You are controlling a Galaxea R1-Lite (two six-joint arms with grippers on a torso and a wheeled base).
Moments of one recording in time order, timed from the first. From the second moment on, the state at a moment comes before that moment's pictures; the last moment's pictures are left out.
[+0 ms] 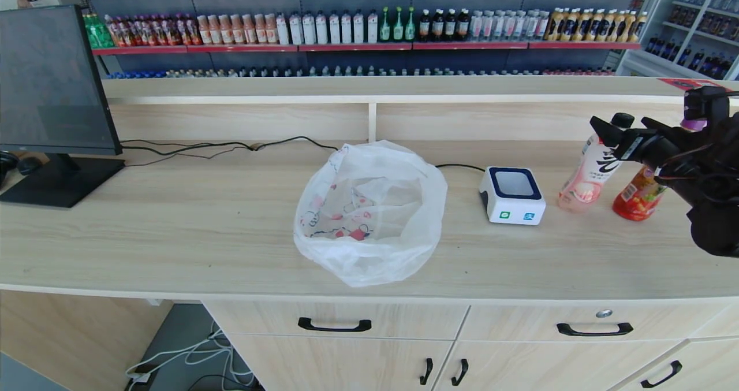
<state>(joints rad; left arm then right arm) 0.00 0.00 0.00 -0.02 0.01 0.00 -0.22 2.01 -1.07 -1.19 0.25 0.07</state>
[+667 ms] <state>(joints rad) 0.00 0.00 0.00 -0.02 0.01 0.00 -0.22 2.11 -1.03 -1.31 0.24 0.09</state>
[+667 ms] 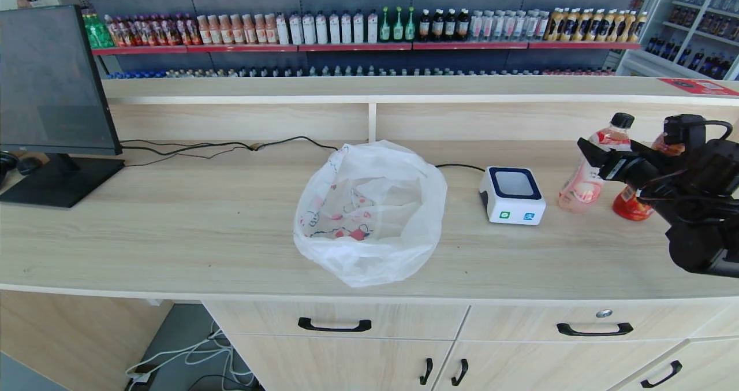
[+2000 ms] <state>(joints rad) 0.00 0.00 0.00 -0.02 0.01 0.00 -0.19 2.31 -1.10 -1.38 0.21 0.12</state>
